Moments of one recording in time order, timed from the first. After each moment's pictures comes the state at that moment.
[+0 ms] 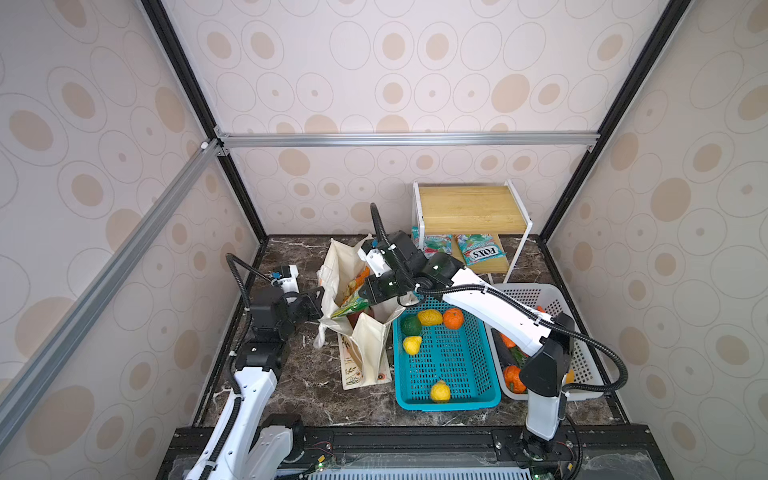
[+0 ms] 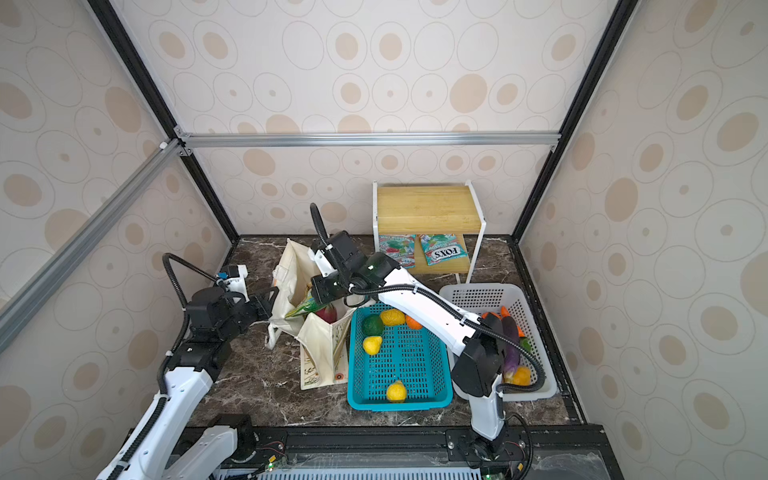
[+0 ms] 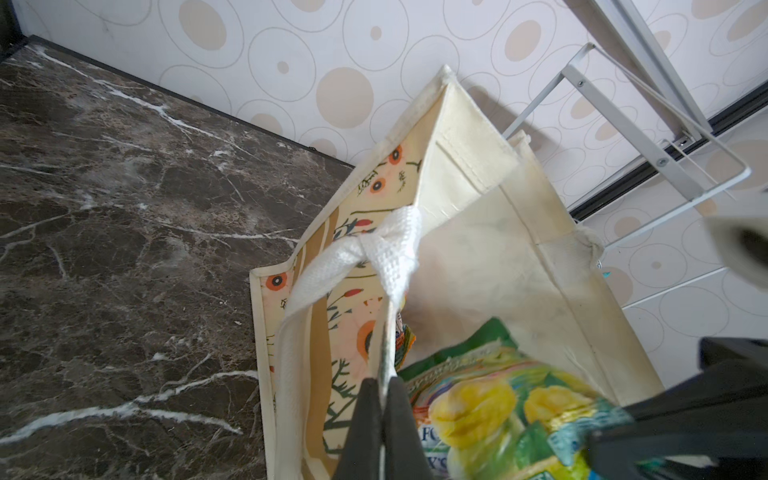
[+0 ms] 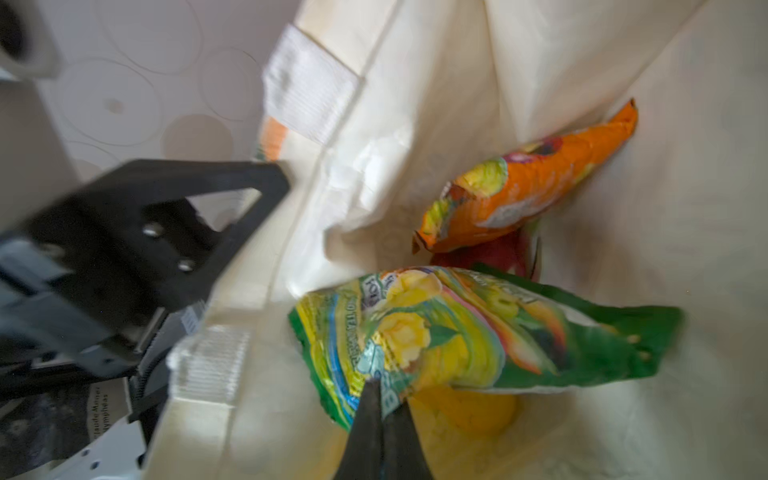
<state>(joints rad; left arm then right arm) -0.02 0.85 0.66 -0.18 0.33 -0.45 0.89 1.90 1.87 -0.80 -0.23 0.41</state>
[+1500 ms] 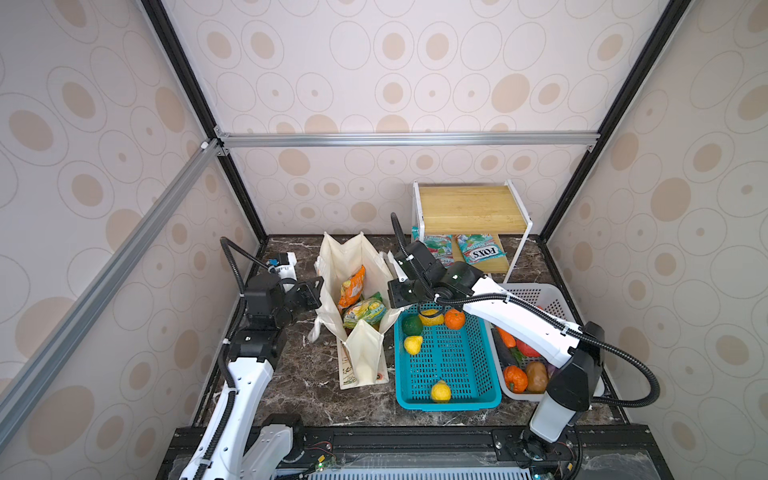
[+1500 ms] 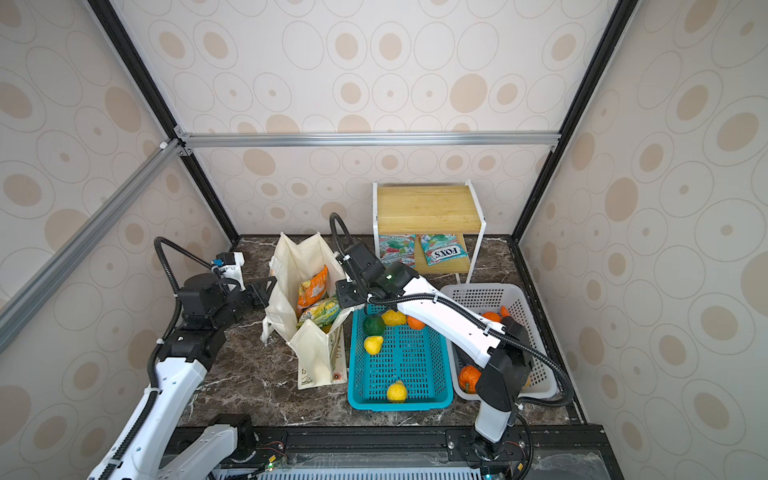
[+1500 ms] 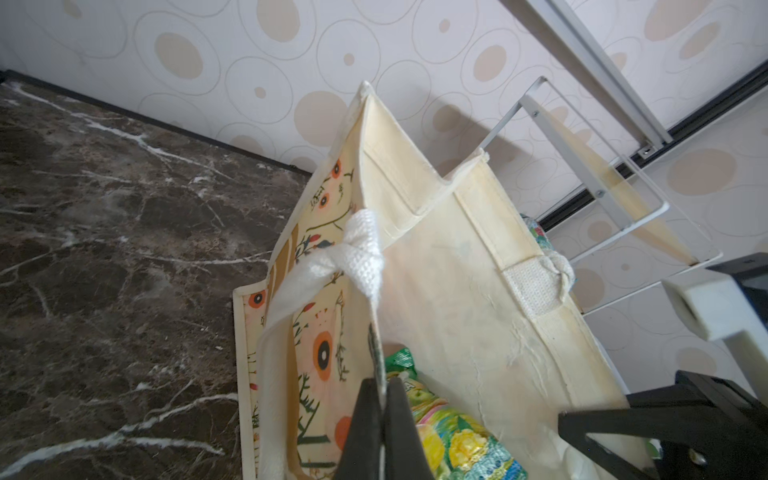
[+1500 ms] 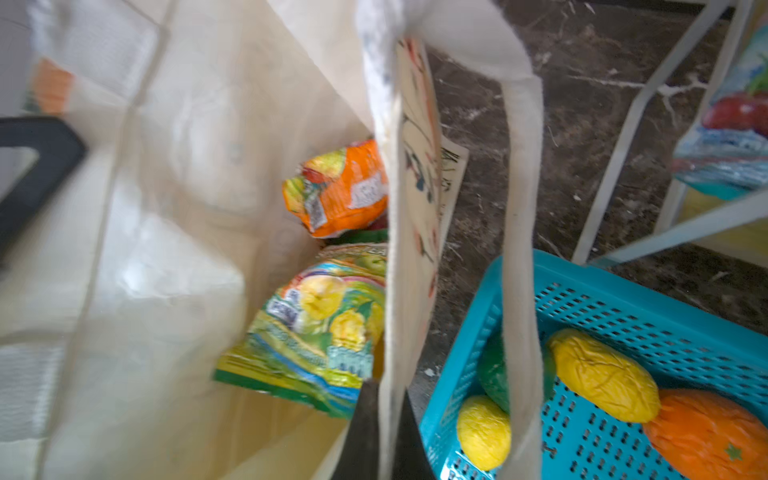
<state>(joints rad) -0.02 0.92 0.88 -0.28 0.40 -0.45 0.90 1.73 1.78 -0.81 0.03 0.49</state>
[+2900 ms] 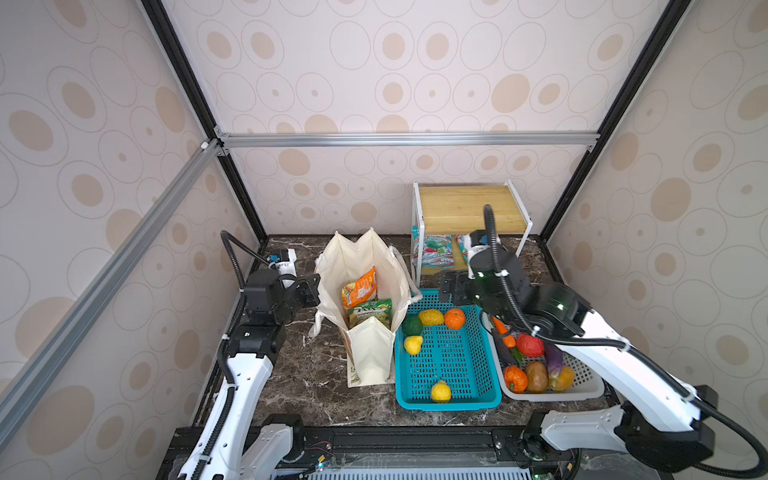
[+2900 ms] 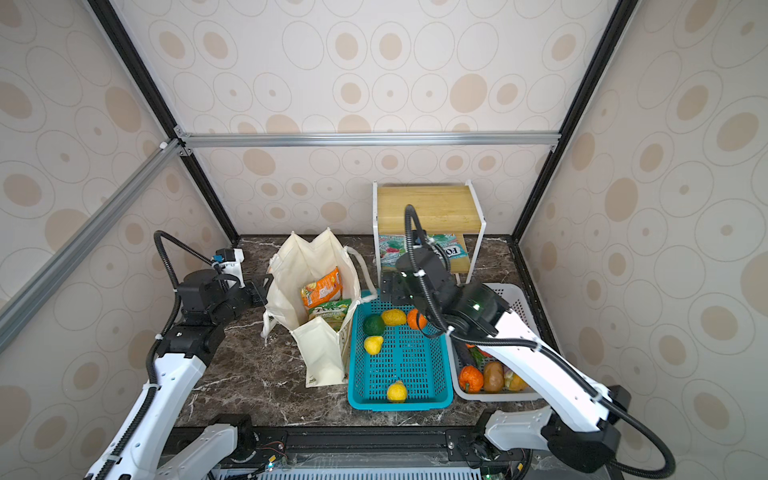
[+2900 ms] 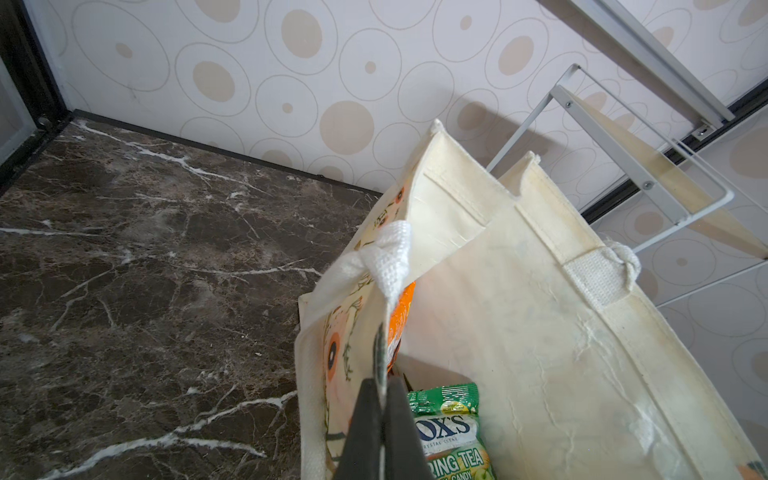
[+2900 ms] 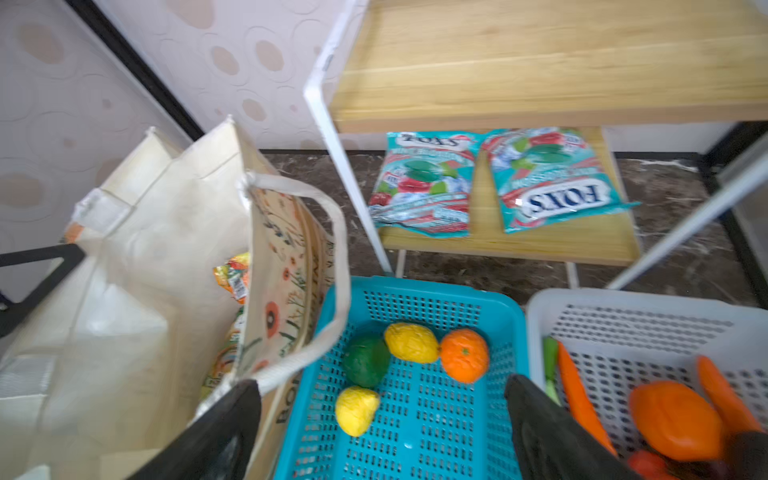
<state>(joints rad) -0.02 0.93 0.87 -0.31 0.29 -0.36 0.85 1.15 1.49 -0.96 0.50 0.53</state>
